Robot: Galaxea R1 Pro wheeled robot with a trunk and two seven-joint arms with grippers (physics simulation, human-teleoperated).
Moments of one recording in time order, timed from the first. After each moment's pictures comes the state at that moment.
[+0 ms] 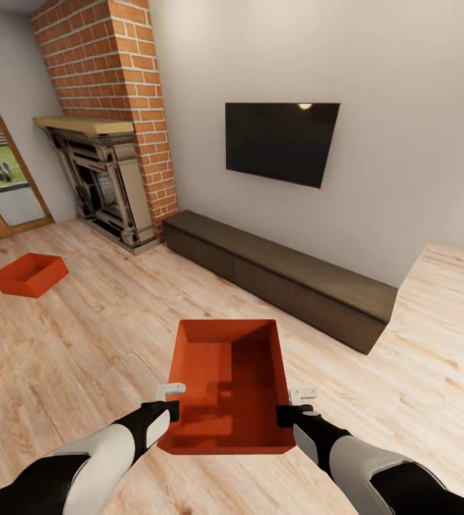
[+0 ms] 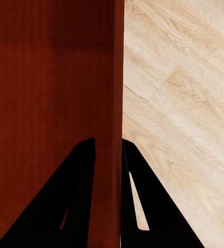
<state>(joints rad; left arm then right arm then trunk) -0.84 -0.11 0.06 -0.03 0.04 0.13 0.23 -0.80 0.11 0.22 -0.04 -0.19 0.02 -0.10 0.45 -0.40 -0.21</state>
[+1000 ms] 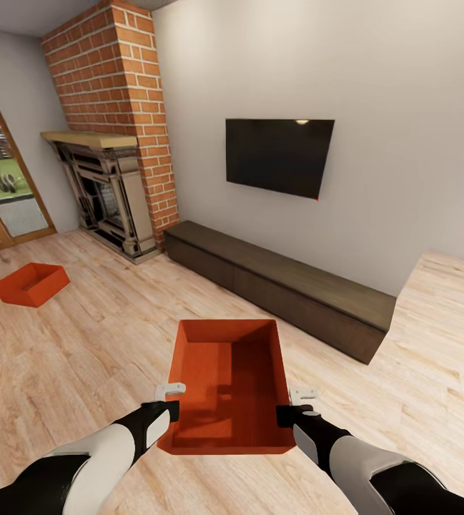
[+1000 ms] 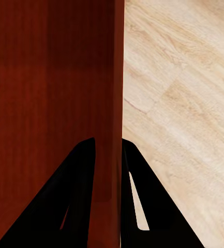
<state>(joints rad) -0.84 -0.11 0.06 -0.03 0.04 0.13 0.23 -0.80 0.11 0.22 -0.04 -0.19 0.02 -0.10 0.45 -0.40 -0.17</state>
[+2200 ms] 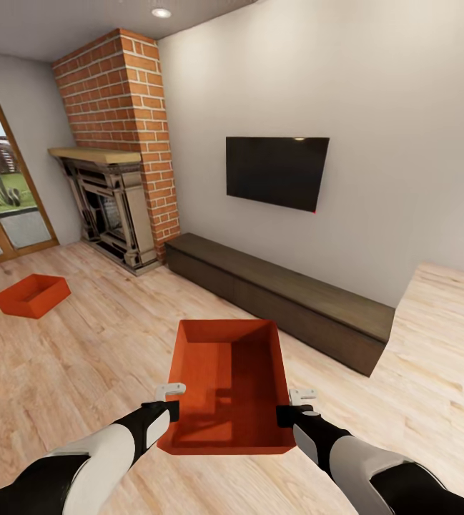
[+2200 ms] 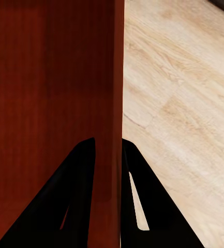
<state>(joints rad) -0.84 -0.11 0.06 -0.03 0.04 0.13 0.23 -0.80 0.11 0.22 -0.04 -0.19 0.02 -0.10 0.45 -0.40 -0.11</state>
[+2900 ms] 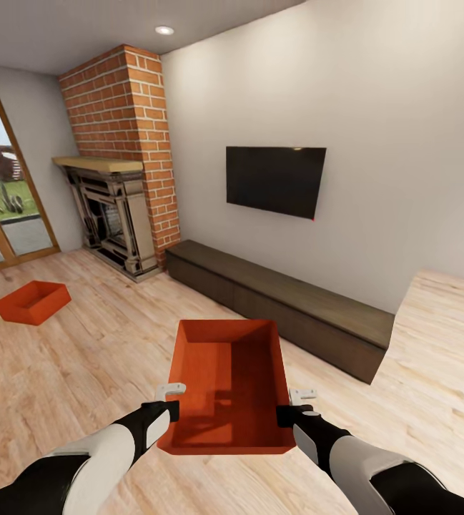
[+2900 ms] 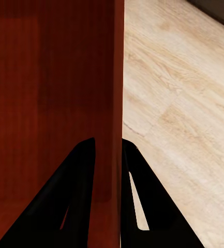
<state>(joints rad) -0.84 -0.11 0.06 -0.03 0.04 0.13 0.23 -0.80 0.11 0.22 -0.04 -0.19 0.02 -0.10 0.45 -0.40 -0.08</state>
